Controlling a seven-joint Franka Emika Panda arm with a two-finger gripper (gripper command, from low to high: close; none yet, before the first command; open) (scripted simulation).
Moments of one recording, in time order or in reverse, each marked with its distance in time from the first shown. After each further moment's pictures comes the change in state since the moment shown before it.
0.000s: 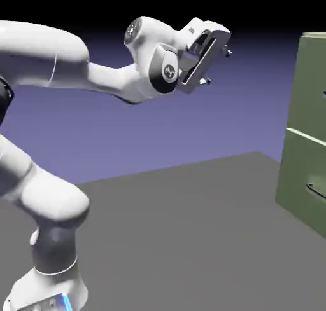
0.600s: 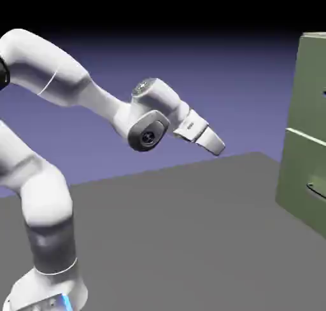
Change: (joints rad) arm -0.559 0.116 0.464 -0.393 0.696 0.038 0.783
